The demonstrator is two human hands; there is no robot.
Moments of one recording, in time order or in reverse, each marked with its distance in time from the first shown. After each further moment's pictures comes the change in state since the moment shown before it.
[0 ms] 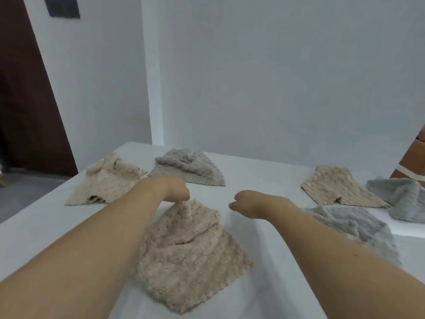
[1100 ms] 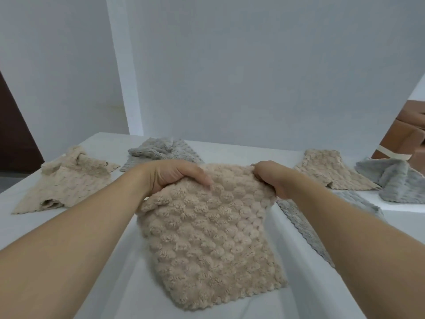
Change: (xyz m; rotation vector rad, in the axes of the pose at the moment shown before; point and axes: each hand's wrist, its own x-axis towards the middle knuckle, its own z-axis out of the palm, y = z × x) left_hand 0.017 0.042 -0.008 -1.125 -0.580 0.290; right_hand 0.025 0.062 -0.034 0.795 0.199 0.246
